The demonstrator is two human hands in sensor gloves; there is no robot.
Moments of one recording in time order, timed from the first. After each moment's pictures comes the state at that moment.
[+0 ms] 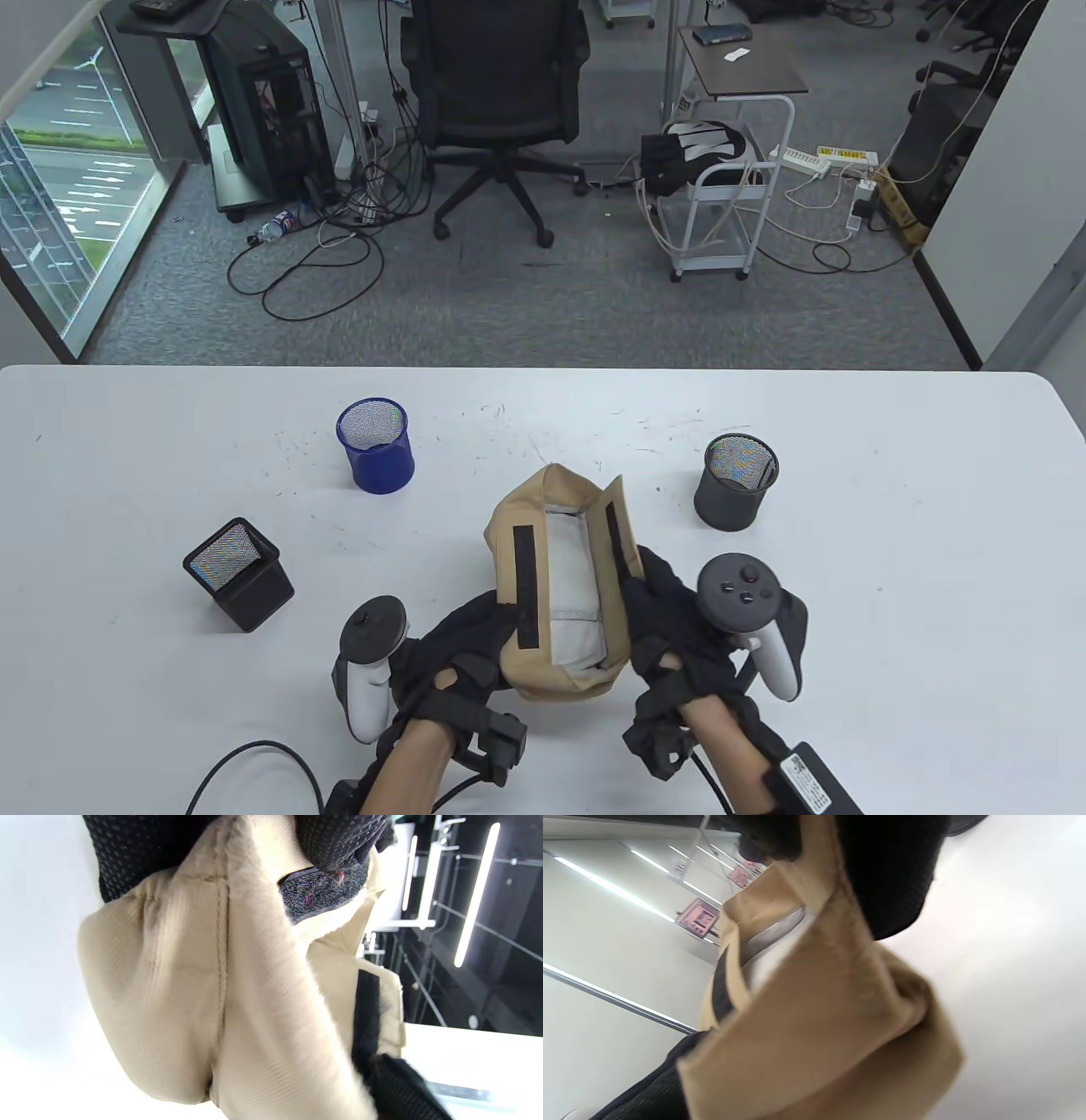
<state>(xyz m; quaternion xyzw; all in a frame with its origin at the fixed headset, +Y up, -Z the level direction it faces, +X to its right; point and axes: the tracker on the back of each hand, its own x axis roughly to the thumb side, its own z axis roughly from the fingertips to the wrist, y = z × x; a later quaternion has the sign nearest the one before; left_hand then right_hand) -0.146 -0.748 -0.300 -0.17 0.05 0.67 0.72 0.157 -0.673 -0.312 0.00 0.13 0.87 0.48</state>
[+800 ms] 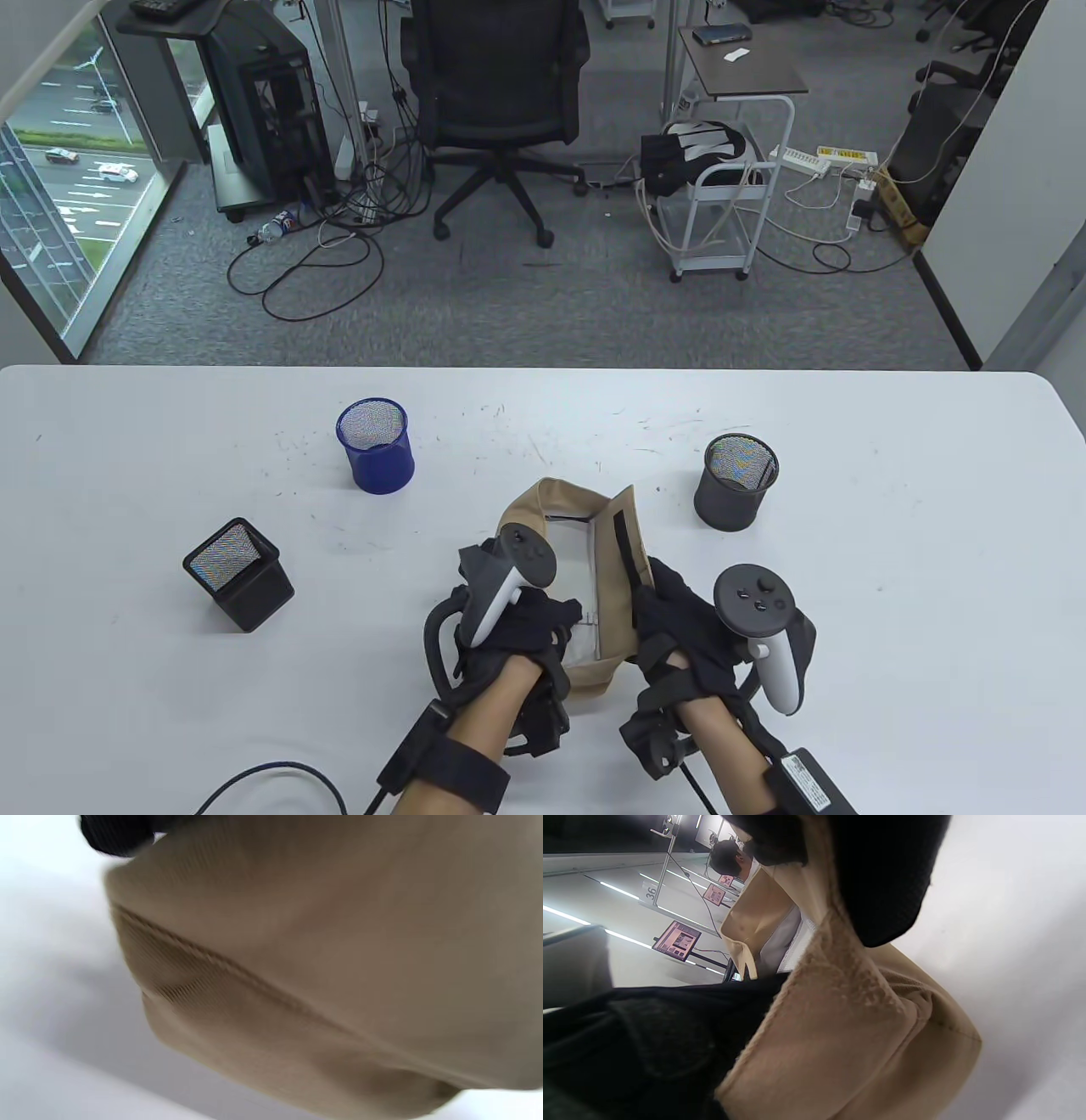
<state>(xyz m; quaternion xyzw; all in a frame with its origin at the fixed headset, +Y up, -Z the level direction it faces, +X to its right) -0.063 -0.698 -0.344 -0.23 0.11 0.16 0.95 0.147 -0.691 -0.306 -0.05 0.12 0.84 0.53</state>
